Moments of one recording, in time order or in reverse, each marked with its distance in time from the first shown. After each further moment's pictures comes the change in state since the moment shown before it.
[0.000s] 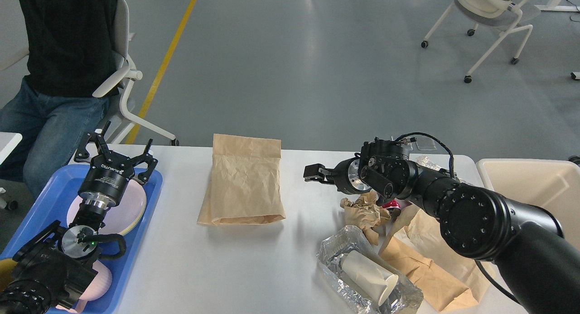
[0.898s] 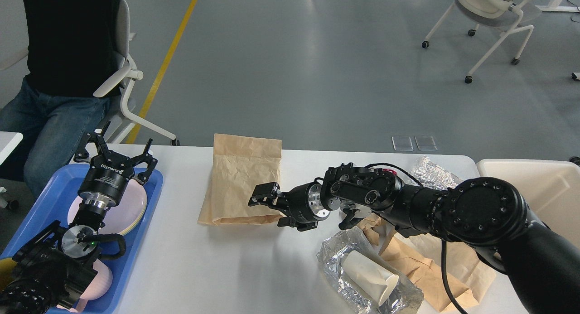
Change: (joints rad) left arm 0.000 0.000 -0.003 0.000 0.000 0.000 0.000; right arm 0.014 0.005 0.371 0.282 0.003 -0.014 0.013
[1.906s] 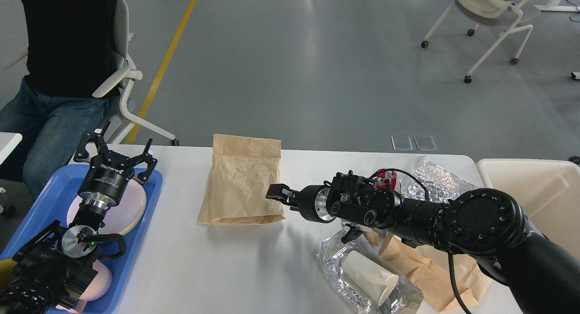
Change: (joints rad) left arm 0.000 0.000 -0.001 0.000 0.000 0.000 0.000; right arm -0.066 -0.006 -0.001 0.024 -0.207 -0.315 0.053
